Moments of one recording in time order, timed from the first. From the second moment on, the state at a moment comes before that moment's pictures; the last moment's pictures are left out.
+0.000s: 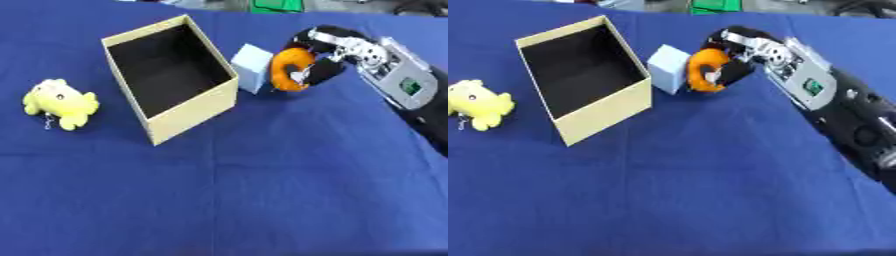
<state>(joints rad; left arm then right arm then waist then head) -0.44 0.72 -0.01 -1.98 -0.43 0.17 0.49 -0.75 -0.82 0.36 -1.41 0.18 0.22 0.35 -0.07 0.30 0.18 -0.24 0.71</state>
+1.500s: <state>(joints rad) -0.46 0.72 -0.02 -1.98 -0.42 0.16 0.48 -1.06 -0.65 0.34 -1.46 0.15 0.27 0.43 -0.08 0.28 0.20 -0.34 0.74</state>
